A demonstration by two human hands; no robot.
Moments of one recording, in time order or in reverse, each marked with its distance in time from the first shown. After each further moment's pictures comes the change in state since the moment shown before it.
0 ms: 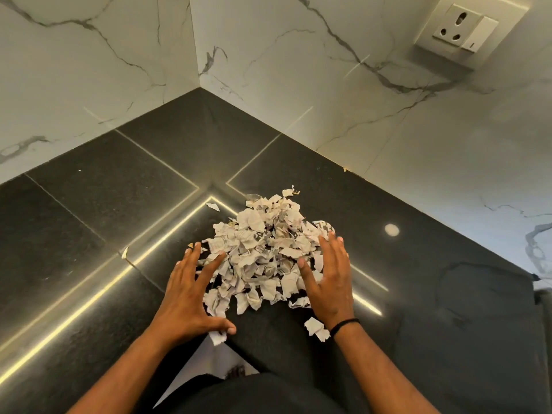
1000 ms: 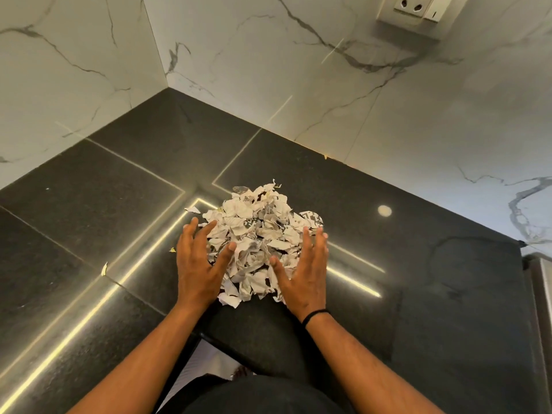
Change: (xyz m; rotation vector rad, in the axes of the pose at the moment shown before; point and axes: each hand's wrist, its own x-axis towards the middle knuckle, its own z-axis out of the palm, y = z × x) left_hand 0.072 0.053 0.012 -0.284 0.394 -0.133; right_hand -0.006 -0.007 0.031 0.044 0.028 0.112
